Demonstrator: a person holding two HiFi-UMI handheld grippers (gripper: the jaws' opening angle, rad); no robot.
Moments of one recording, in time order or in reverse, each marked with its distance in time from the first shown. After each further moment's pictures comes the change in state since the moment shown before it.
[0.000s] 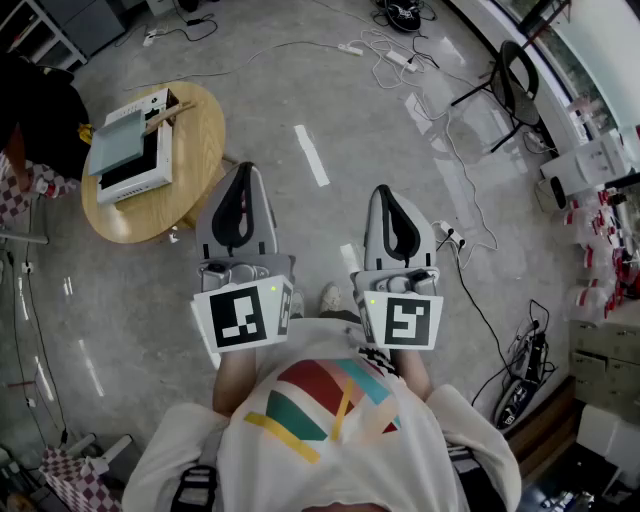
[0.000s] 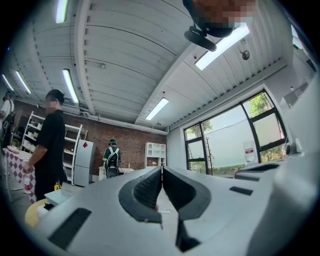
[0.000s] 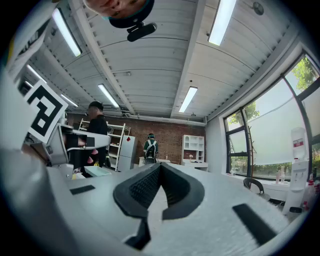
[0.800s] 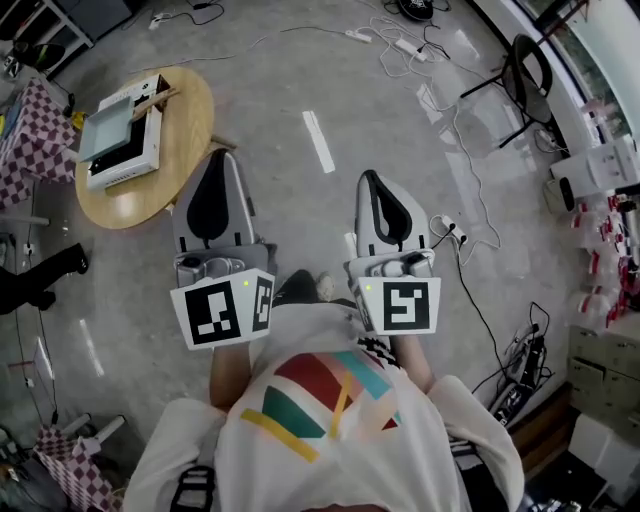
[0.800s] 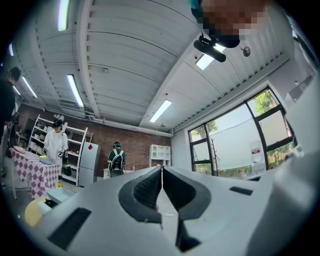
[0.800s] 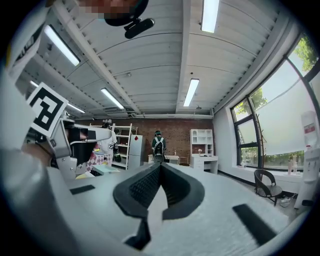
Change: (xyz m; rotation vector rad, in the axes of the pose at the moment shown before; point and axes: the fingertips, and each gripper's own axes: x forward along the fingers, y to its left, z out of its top) left arm 0.015 -0.026 -0.007 0.004 -0.028 0.053; right arm 0.010 -0.035 -0.038 0.061 0.045 0.101
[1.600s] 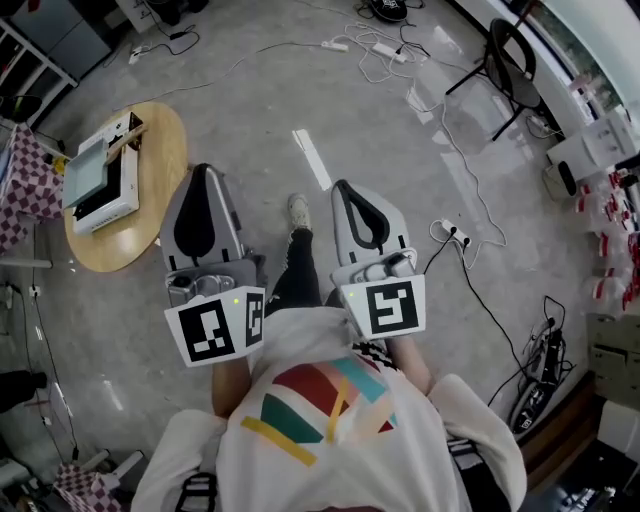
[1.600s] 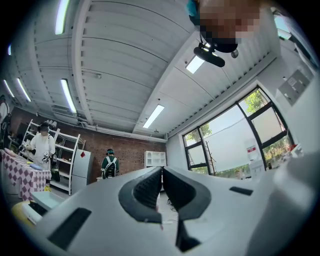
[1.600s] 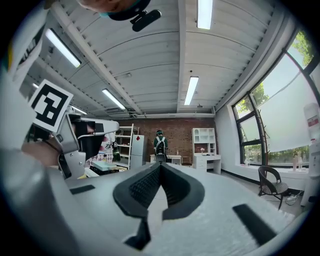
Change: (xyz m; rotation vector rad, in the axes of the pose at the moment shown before) left arm 0.027 -0.045 -0.027 0.055 -0.091 -0.050; right arm 0.012 -0.028 -0.048 0.023 -0.011 0.049
